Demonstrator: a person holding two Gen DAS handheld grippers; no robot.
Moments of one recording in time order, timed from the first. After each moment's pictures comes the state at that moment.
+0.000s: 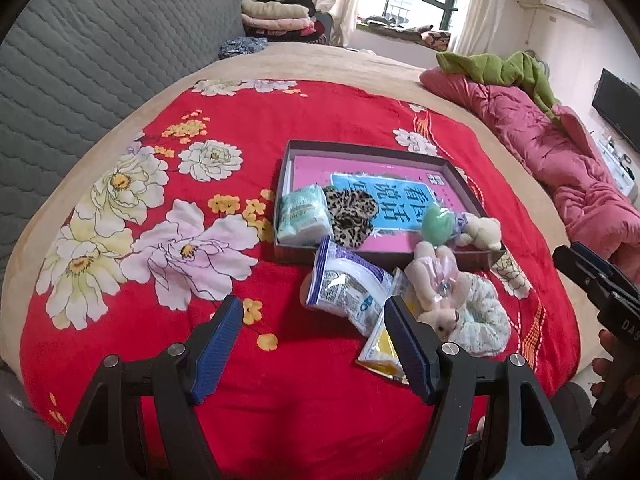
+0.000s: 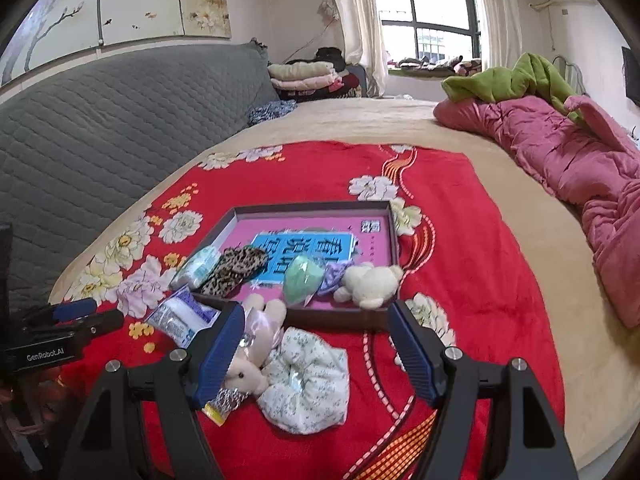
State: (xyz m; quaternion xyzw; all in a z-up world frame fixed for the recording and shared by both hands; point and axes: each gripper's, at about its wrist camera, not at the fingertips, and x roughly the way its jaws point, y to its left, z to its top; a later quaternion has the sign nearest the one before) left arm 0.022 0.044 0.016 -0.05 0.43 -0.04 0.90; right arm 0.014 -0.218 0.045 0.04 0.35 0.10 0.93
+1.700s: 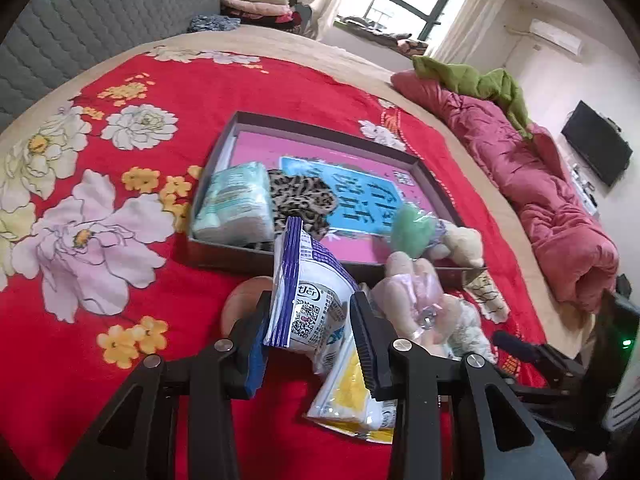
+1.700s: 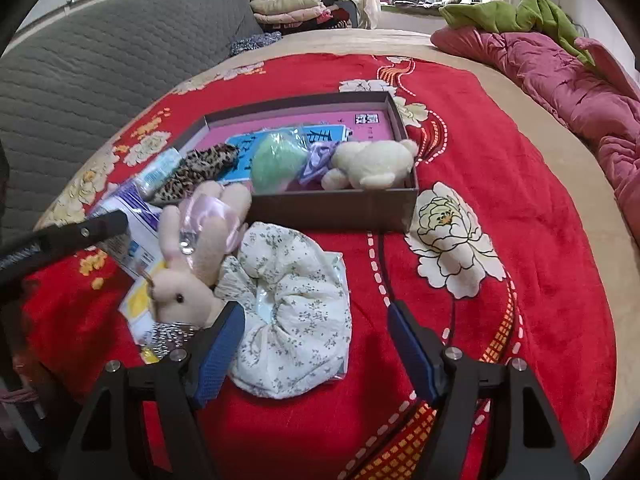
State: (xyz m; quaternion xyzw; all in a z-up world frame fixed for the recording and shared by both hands) left arm 0.079 0.025 -0.045 -0.14 0.43 -0.13 0.89; right arm 0.034 -0.209 -0.056 0.03 0.46 0.08 0.89
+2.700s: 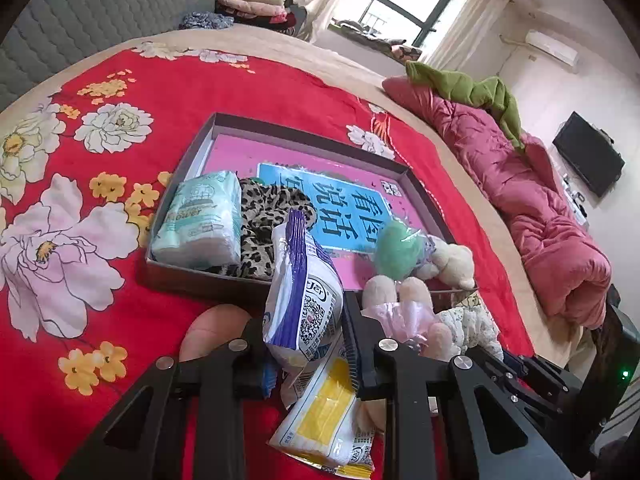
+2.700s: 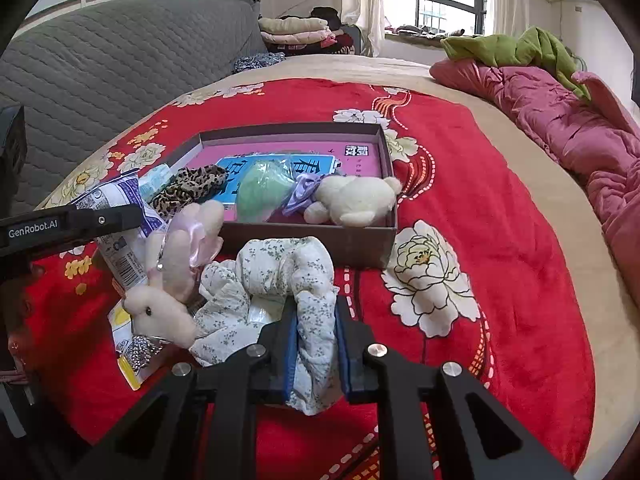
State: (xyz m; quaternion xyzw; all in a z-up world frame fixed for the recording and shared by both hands) left arm 0.101 0.013 -0.050 -0.16 0.41 -0.14 0.88; right arm 0.036 -0.215 -0.046 -0.01 0.41 0.07 0.91
